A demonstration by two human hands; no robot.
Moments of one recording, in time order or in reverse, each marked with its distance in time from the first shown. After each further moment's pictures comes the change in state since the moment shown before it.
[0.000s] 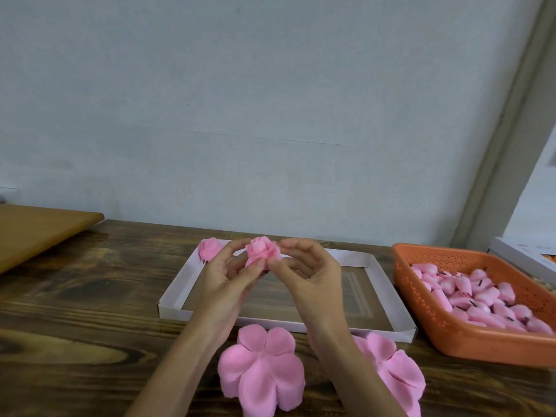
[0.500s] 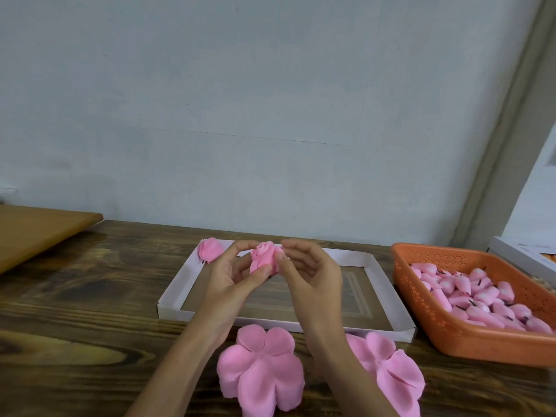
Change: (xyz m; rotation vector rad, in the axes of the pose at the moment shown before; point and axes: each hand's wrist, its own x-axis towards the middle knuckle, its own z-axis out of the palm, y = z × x) left_hand -0.005 0.004 0.004 0.238 -0.072 0.015; right_hand -0.001 0.009 0.000 -0.100 0.083 -0.082
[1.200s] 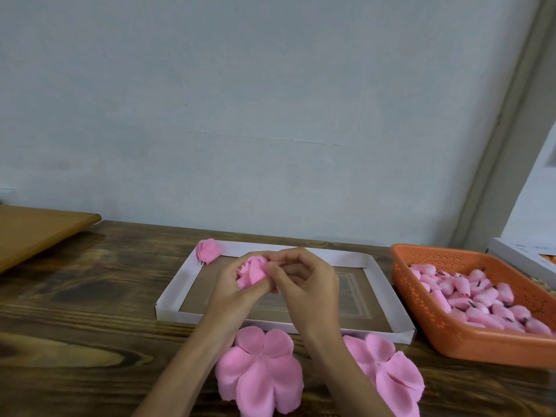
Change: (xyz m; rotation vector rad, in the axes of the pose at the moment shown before) left_hand -0.004 -0.006 0.012 0.121 0.044 -0.012; right_hand -0.002 0.005 0.001 -0.077 -0.079 0.006
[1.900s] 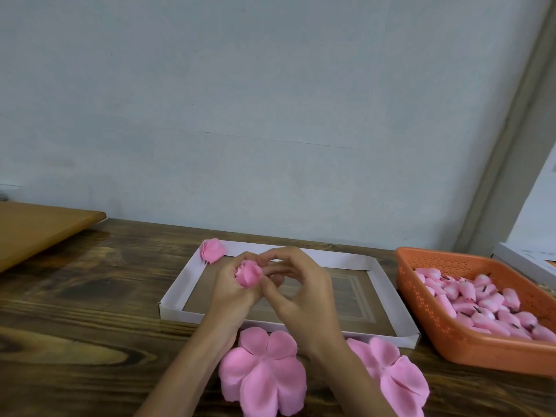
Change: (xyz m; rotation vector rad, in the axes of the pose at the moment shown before) left_hand 0.009 -0.005 -0.001 -0.021 0.133 0.019; right_hand -0.004 -0.002 0.003 -0.189 -0.165 -0.333
